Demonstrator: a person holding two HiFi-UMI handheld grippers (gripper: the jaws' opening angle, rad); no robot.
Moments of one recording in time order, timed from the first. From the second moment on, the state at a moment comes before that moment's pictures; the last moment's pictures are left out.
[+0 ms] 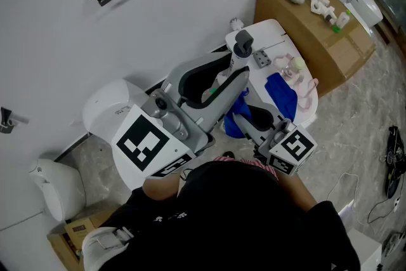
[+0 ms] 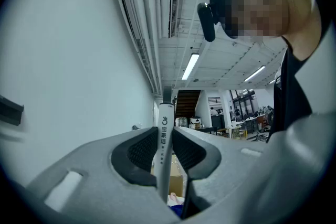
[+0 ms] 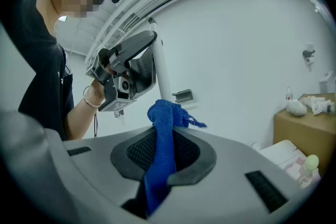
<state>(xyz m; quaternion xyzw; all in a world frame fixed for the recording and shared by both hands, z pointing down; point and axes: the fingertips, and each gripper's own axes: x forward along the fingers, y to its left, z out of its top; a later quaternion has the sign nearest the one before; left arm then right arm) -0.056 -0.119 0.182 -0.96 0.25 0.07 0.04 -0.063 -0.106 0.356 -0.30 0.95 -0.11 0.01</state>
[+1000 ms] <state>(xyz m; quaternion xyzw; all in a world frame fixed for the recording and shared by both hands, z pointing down) -0.042 -0.110 0.178 -0.97 0.24 0.06 0.04 -0.057 -0.103 0.393 -0.31 0.94 -0.14 0.01</state>
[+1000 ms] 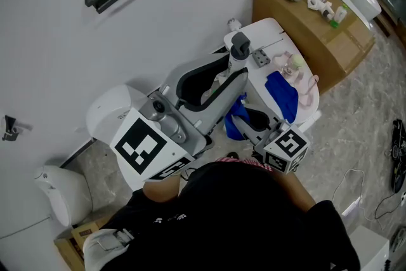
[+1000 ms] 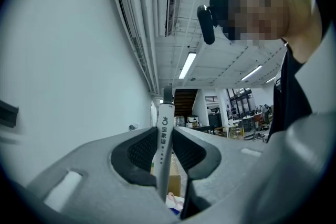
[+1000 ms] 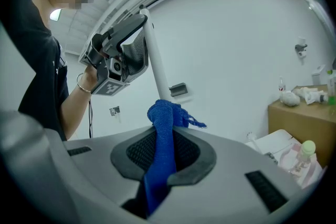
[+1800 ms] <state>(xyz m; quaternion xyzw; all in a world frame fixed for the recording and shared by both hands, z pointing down) -0.033 -0.101 0.175 -0.97 0.22 0.07 0.05 -0.052 -0.104 0.434 -0.32 0.93 -0.16 -0.04</state>
